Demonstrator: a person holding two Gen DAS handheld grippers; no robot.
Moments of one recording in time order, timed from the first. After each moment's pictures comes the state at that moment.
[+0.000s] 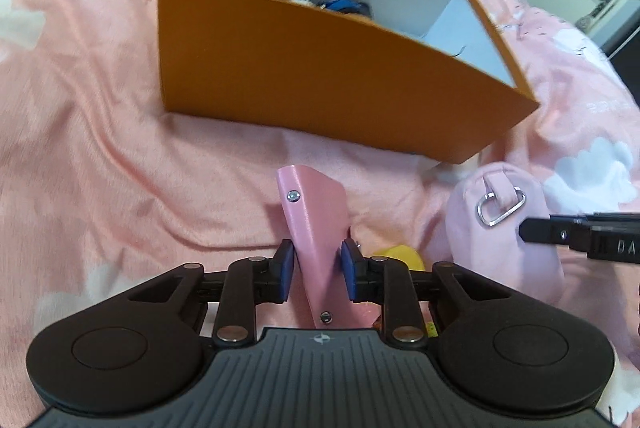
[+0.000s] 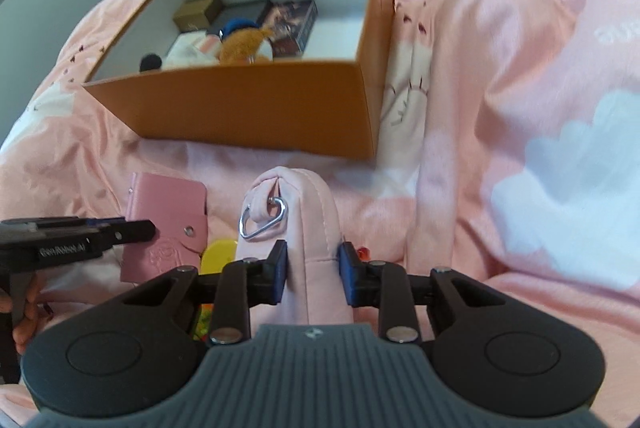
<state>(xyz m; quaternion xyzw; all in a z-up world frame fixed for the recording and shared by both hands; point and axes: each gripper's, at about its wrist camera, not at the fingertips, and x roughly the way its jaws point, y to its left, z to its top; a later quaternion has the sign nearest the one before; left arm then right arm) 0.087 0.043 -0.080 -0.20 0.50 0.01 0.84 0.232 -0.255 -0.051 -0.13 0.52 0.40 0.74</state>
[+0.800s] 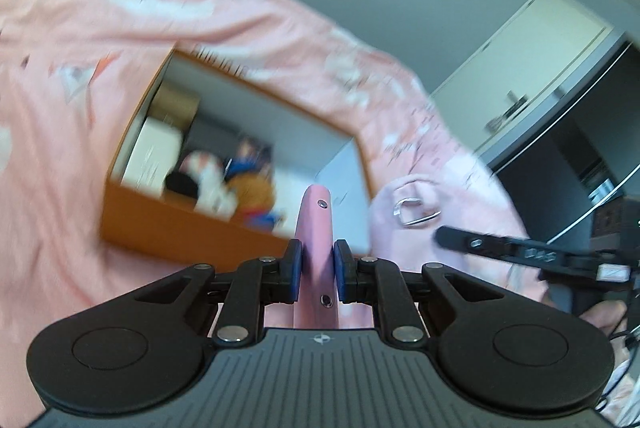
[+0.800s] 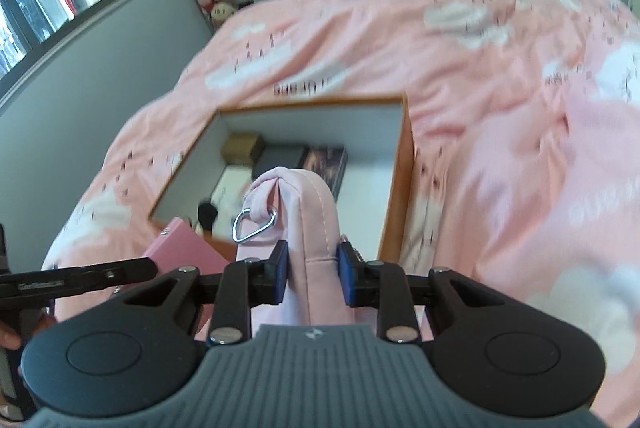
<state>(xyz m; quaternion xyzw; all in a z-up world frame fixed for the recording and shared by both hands) 0.095 0.073 0.024 -0.31 0.33 -0.07 0.89 0.264 -0.240 0.051 -0.06 0.42 0.45 0.79</state>
